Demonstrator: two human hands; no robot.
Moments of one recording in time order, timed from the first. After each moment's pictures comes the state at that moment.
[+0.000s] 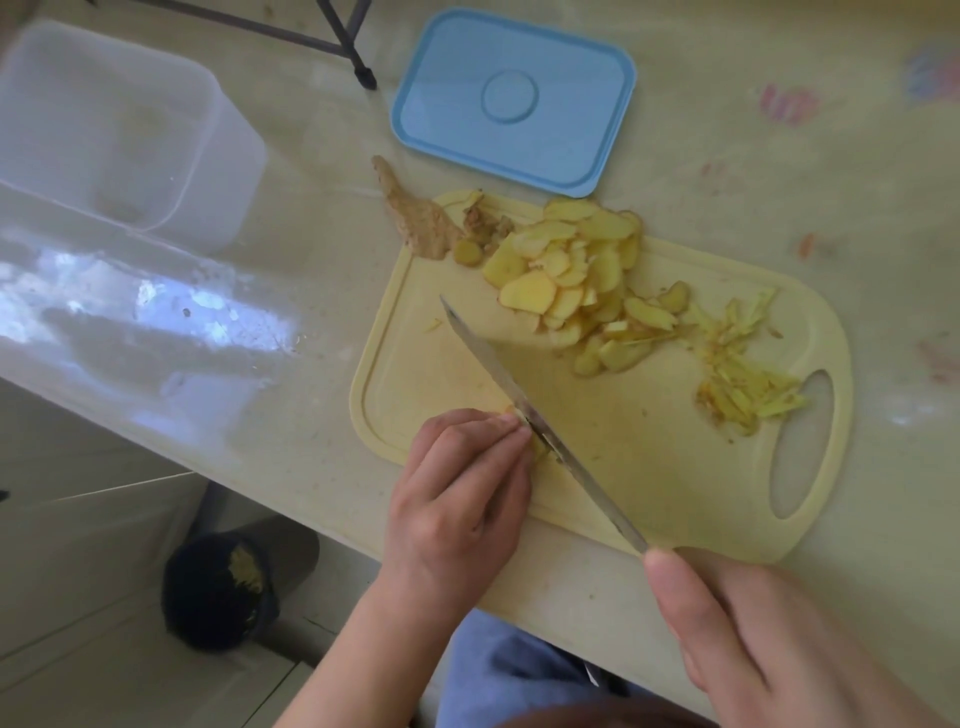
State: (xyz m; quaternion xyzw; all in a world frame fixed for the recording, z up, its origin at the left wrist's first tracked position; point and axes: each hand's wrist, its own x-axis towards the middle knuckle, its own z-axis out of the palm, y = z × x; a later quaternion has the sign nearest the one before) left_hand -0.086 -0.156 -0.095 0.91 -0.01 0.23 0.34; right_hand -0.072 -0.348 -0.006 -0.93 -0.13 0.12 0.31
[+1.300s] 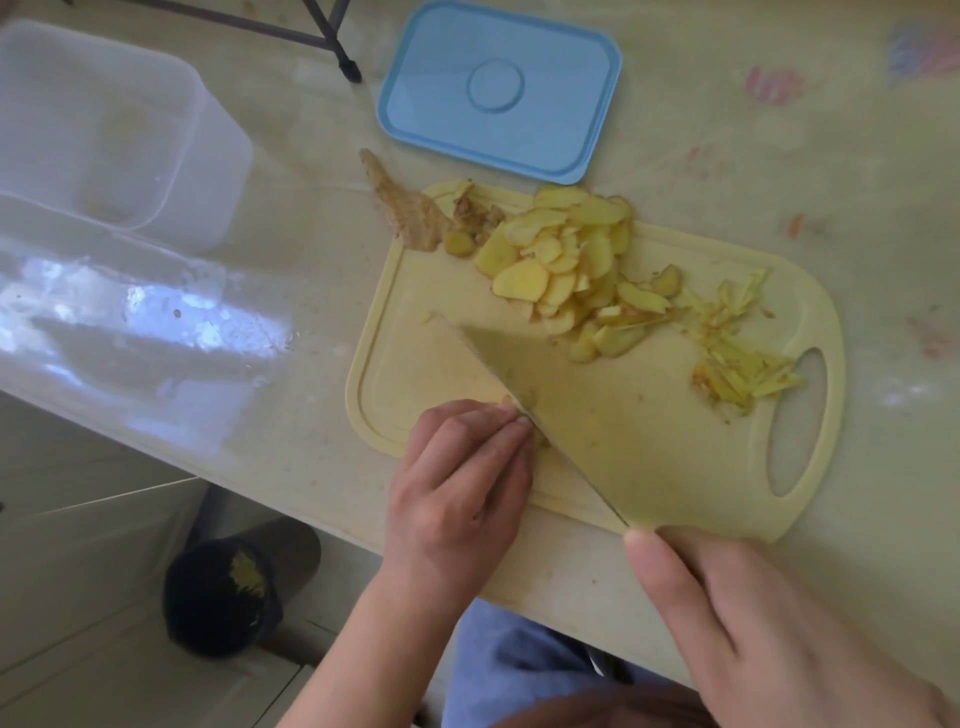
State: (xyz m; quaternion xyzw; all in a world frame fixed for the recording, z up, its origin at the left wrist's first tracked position) left_hand -0.086 -0.155 -0.097 0.91 -0.02 0.25 0.34; right_hand -0.052 -0.339 -0.002 -0.92 -0.12 0.27 0.24
